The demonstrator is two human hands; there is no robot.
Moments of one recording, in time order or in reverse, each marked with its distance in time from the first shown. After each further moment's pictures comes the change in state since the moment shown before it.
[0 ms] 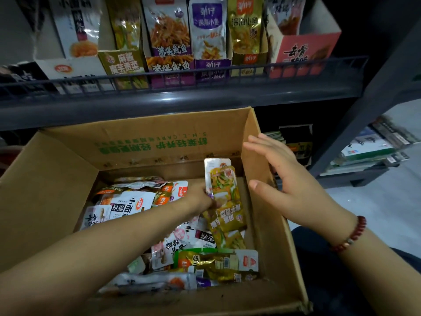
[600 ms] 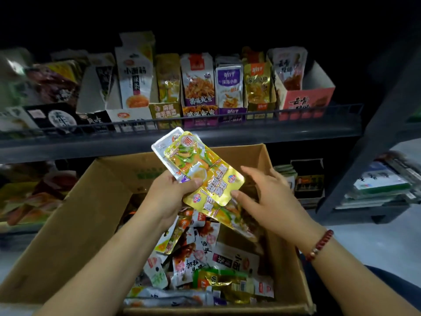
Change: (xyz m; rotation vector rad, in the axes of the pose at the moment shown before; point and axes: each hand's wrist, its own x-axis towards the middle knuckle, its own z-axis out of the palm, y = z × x) left_hand -0.130 0.072 -0.079 -0.617 0.267 0.296; right_hand 0.017 -0.053 0.011 -0.129 0.006 0.146
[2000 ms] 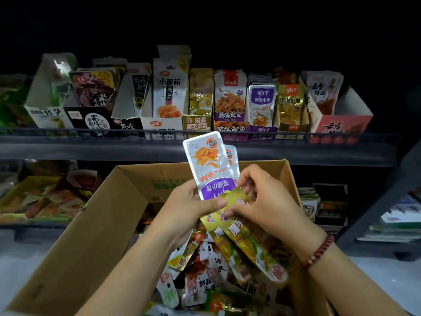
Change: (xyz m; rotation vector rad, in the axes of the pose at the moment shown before) left_hand -0.013 0.016 -0.026 0.040 -0.135 0.064; right_hand 0.047 -0.057 0.010 0.205 -0.031 -0.105
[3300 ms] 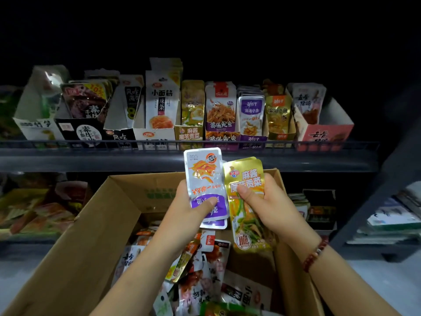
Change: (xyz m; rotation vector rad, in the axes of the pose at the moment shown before) left_hand -0.004 0.004 0.008 0.296 0.125 0.056; right_hand 0.000 0.020 -0.004 0.398 0.122 0.224
